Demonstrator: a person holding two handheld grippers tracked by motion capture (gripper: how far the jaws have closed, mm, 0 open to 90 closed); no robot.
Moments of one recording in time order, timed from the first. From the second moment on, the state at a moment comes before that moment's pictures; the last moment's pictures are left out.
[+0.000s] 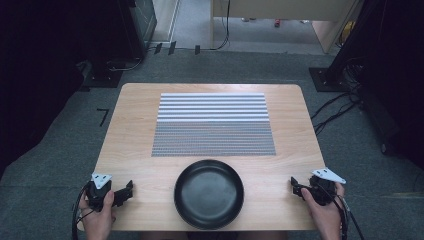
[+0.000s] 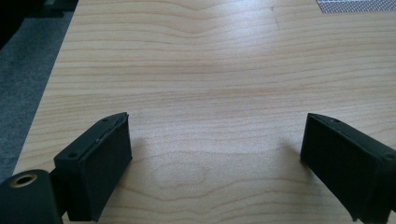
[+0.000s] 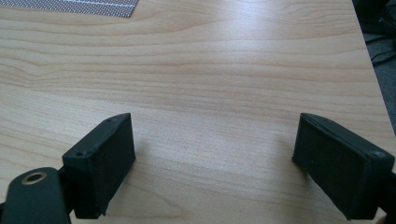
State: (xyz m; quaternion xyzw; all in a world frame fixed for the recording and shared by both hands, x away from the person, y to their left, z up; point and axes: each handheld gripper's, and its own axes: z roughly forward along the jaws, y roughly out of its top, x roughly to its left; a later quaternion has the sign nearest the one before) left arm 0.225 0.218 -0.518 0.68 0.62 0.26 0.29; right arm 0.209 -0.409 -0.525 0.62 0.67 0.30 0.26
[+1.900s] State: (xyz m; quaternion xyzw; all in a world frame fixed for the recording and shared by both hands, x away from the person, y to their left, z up) left arm 0.209 0.142 -0.476 0.70 0.56 0.21 0.38; right arm 0.198 -0.338 -0.482 0.60 0.65 0.39 0.23
